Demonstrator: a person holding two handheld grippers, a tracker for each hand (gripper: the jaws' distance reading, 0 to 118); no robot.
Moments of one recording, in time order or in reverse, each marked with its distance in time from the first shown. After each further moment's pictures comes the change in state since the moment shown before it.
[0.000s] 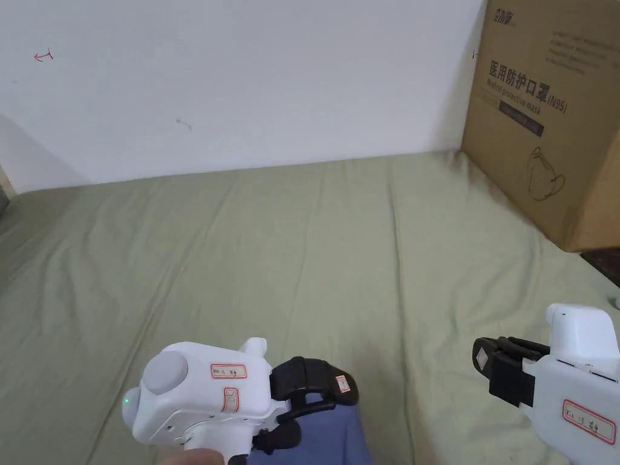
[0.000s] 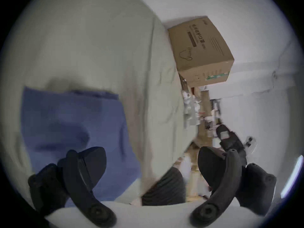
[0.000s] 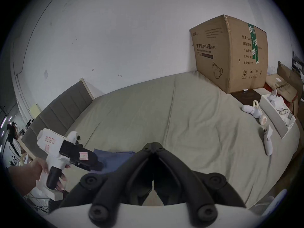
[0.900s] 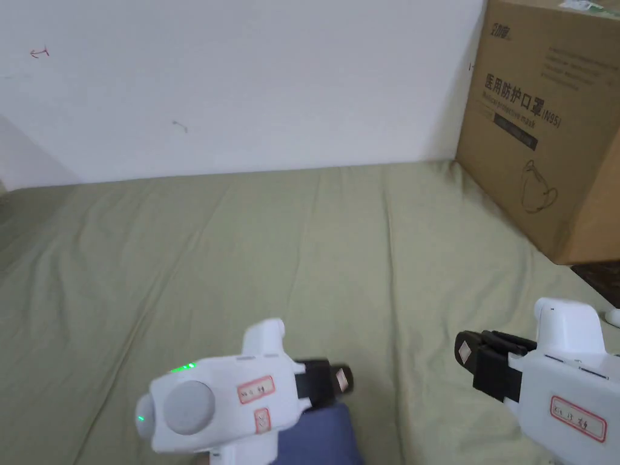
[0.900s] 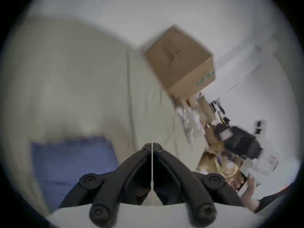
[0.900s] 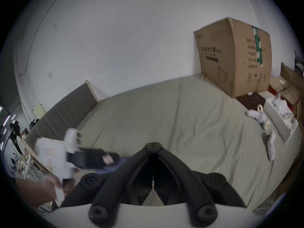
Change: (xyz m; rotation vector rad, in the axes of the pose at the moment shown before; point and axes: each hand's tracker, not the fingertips) left arm 0.062 -0.013 0.014 0.381 -0.034 -0.314; right arm -0.018 0.020 0.006 0.048 0.052 0.024
